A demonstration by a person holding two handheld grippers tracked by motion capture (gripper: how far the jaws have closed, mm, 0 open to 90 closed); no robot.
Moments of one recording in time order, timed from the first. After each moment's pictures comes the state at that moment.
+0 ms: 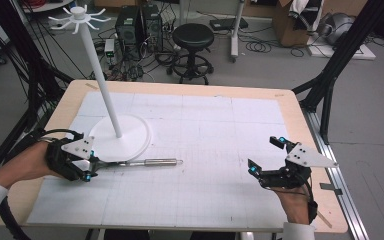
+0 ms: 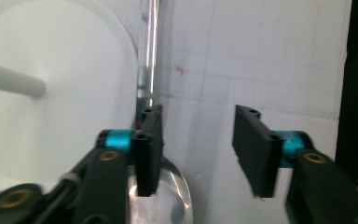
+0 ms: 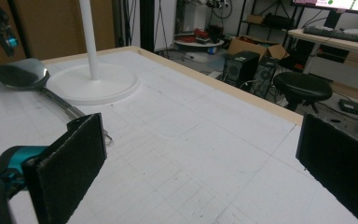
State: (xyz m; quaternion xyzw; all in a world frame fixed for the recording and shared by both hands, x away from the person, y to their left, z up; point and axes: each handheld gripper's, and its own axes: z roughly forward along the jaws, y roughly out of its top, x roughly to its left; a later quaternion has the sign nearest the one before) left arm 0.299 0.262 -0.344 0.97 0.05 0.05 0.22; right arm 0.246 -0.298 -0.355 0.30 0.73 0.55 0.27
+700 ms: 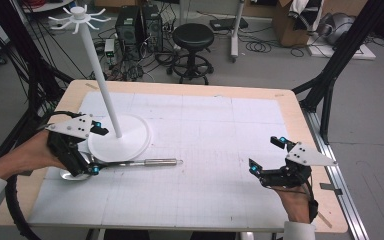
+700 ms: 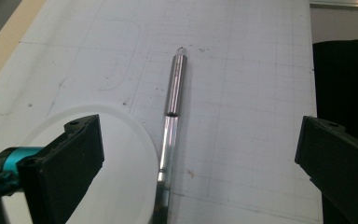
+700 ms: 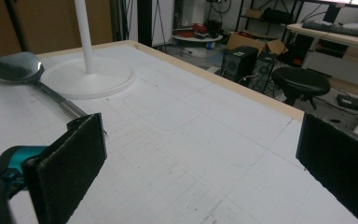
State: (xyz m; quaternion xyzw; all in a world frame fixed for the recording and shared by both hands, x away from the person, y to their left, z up) left arm 0.304 0.246 -0.300 0.92 0.07 0.08 0.38; right arm 0.250 -0.301 -0.358 0.31 0.74 0.54 0.27
